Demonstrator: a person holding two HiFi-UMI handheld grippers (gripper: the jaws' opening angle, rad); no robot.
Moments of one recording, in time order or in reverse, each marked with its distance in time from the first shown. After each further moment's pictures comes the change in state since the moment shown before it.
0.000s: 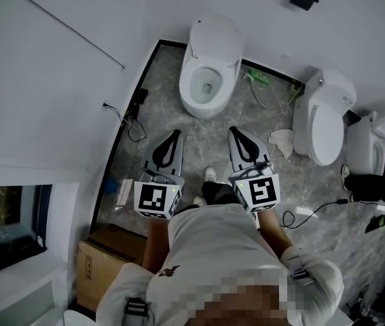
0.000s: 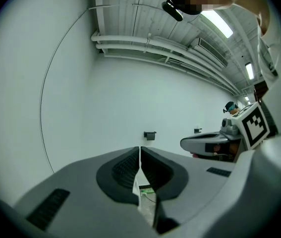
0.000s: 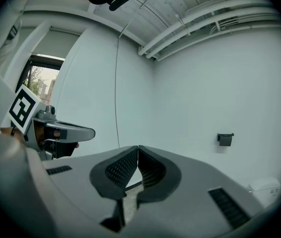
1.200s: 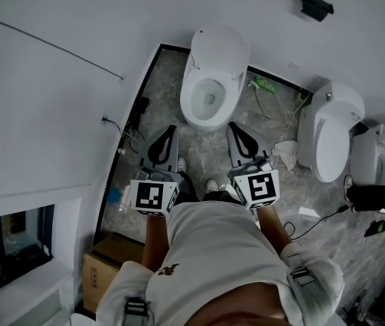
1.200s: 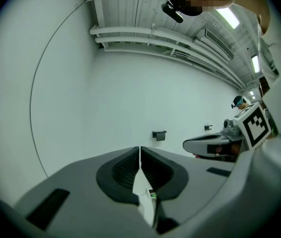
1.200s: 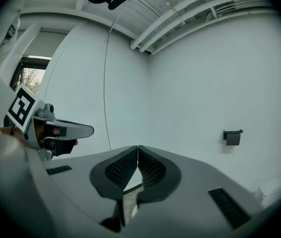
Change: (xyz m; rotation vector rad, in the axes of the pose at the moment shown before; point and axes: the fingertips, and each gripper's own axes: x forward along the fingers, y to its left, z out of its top) left arm 0.144 0.076 0.014 0.028 0.013 0.043; right arm 0.138 -0.090 0.000 0.044 0.015 0.006
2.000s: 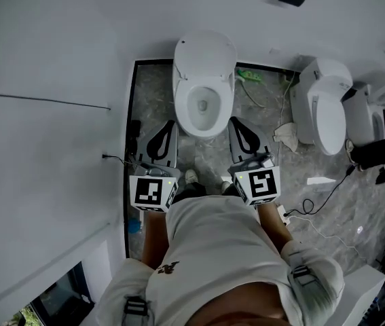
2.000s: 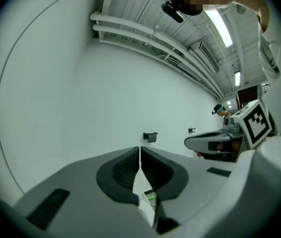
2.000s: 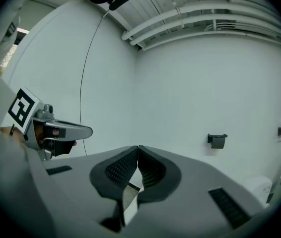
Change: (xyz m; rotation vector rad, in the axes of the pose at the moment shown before) left arm 0.094 0.131 -0.002 -0.006 -0.018 -0.282; right arm 0.127 0.011 0.018 -0.024 0.019 -0.295
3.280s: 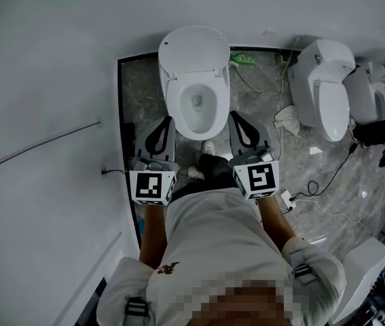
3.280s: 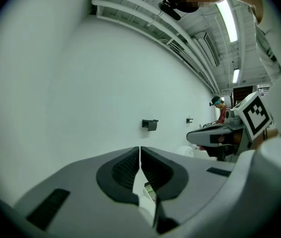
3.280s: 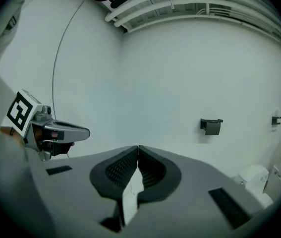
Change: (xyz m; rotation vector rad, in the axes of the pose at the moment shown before) left arm 0.159 0.053 -0.059 -0.009 0.133 -0.101; right arm 0.119 -0.093 -0.060 0.078 0.136 -0.112
